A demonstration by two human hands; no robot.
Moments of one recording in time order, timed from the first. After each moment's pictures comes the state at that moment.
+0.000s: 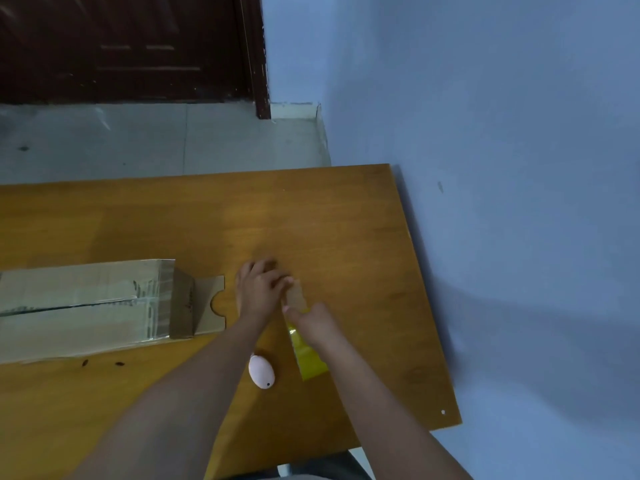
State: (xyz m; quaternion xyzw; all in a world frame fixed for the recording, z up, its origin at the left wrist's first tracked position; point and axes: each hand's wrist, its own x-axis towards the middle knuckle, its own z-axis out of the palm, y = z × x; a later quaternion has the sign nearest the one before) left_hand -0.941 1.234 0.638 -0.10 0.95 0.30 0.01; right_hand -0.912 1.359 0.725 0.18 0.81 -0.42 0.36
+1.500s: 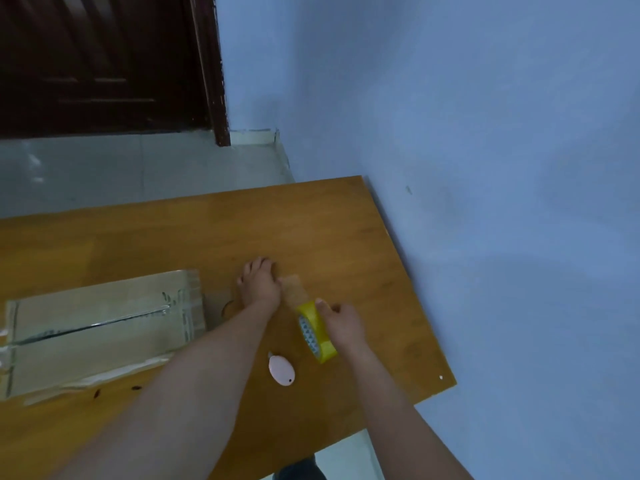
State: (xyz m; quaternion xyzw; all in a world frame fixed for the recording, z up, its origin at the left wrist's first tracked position) left_hand -0.957 1.217 0.657 -0.12 0.94 0.28 0.15; right_hand -0.873 1.351 0.744 0.28 0.84 -0.41 0.21
